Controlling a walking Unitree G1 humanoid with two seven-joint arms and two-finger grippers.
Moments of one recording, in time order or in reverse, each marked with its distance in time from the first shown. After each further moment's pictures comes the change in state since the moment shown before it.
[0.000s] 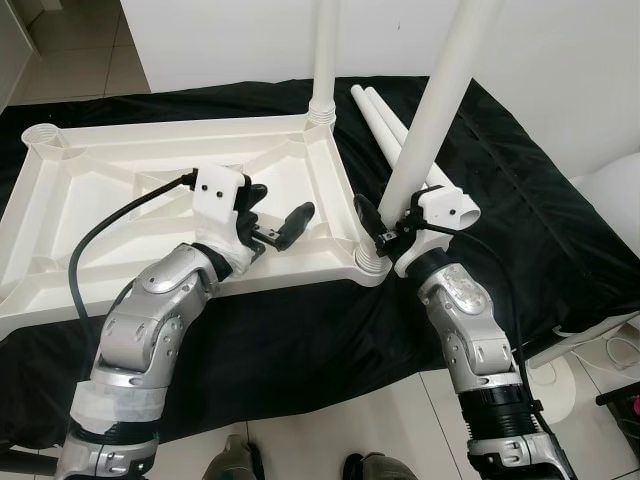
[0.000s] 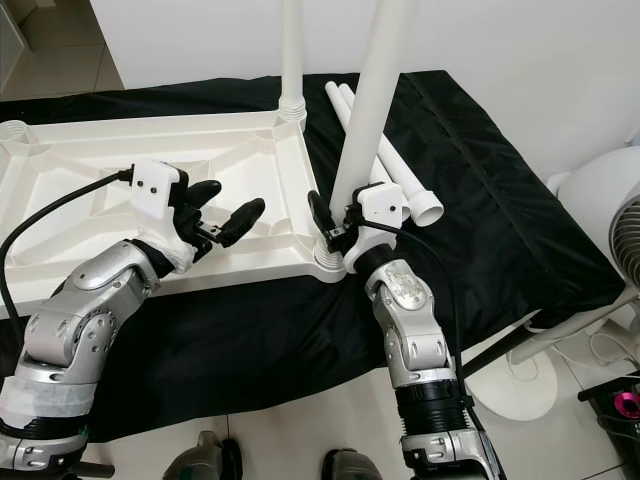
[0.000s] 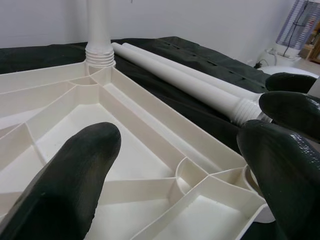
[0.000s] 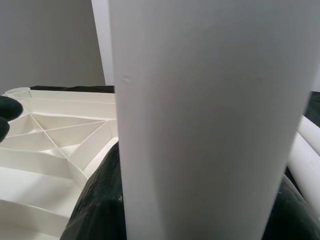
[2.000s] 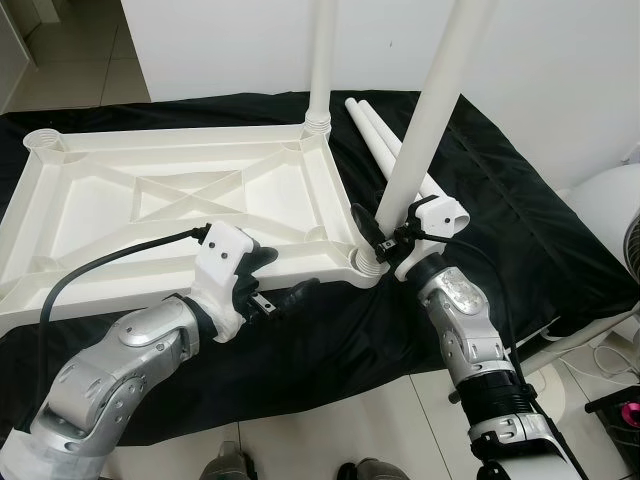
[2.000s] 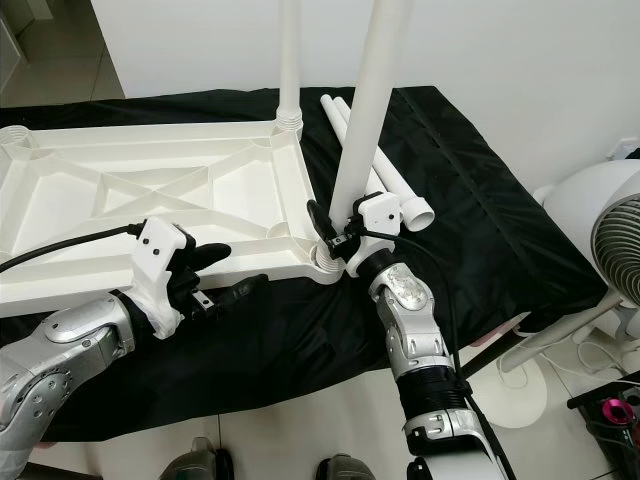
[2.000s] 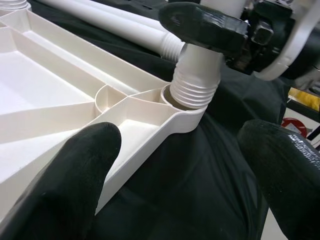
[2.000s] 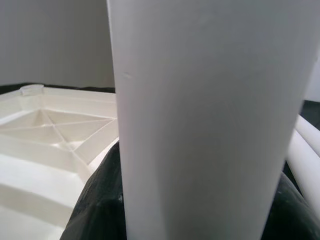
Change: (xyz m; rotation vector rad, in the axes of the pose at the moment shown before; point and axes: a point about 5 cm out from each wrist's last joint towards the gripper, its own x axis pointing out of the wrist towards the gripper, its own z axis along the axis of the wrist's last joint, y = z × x) left arm -0.042 -0.035 -0.021 -0.007 0.216 -0.242; right arm 0.007 -0.014 -0.027 0.040 0.012 0.036
